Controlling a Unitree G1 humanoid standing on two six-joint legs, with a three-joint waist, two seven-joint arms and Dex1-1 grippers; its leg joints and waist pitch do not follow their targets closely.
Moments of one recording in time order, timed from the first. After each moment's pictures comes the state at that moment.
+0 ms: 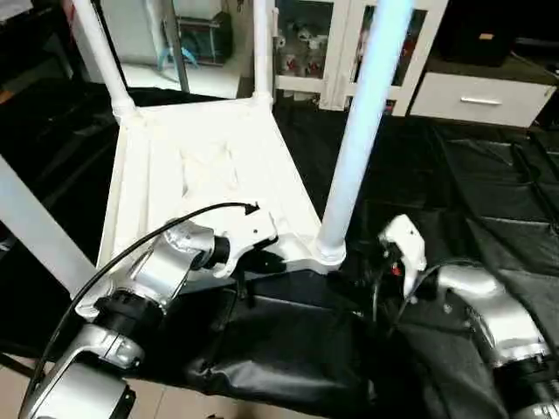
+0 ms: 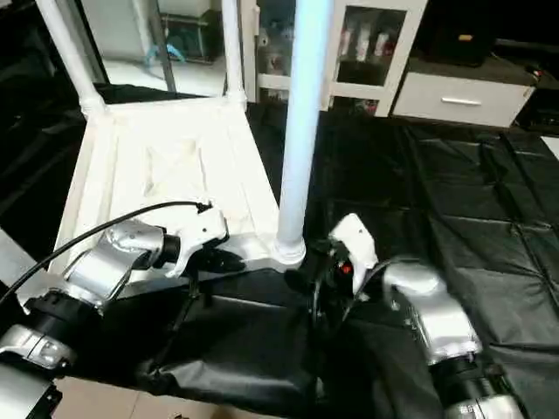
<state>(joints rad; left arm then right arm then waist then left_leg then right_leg) -0.60 0.35 -0.35 0.46 0.08 0.28 -1.12 -0.32 -0.44 0.14 0.29 0.25 0.25 0.93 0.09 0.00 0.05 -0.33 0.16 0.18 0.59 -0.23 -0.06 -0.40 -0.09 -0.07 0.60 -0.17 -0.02</state>
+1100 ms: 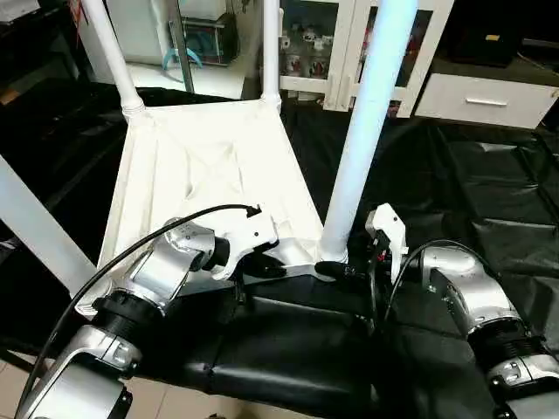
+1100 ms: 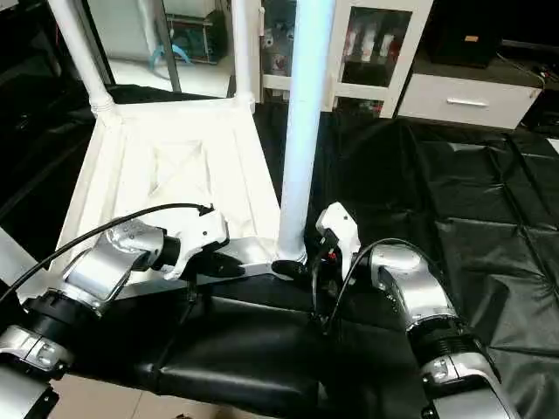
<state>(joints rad) -0.60 0.37 -0.37 0.43 0.08 0.30 -1.15 -0.50 -0.38 0.17 0.61 0.22 0.08 1.10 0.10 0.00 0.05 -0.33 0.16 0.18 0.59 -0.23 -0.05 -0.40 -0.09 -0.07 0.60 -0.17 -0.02</state>
